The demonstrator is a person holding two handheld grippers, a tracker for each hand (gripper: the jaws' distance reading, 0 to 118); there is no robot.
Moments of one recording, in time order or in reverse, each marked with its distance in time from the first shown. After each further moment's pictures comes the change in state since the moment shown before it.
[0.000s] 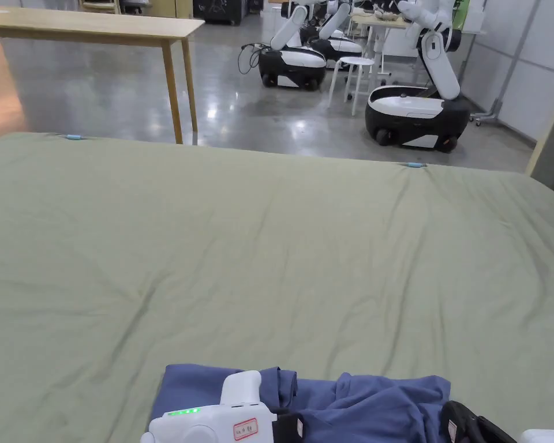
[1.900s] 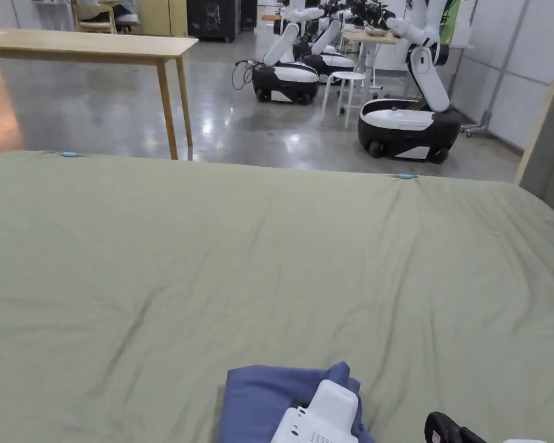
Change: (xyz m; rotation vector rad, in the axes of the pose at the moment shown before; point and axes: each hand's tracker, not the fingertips) left arm 0.118 -0.045 -0.061 0.169 0.471 -0.721; right arm 0.001 -0.007 0.008 0.012 0.008 -0.038
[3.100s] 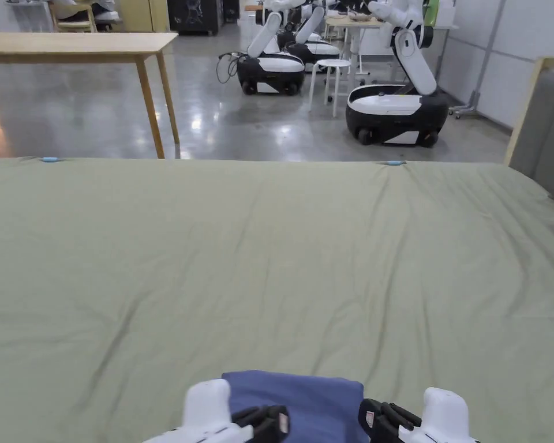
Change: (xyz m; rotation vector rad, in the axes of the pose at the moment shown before) left arm -0.140 -0.029 0.077 0.069 -0.397 0.662; right arm 0.015 -0.021 -0.115 -0.269 0.192 -0.282
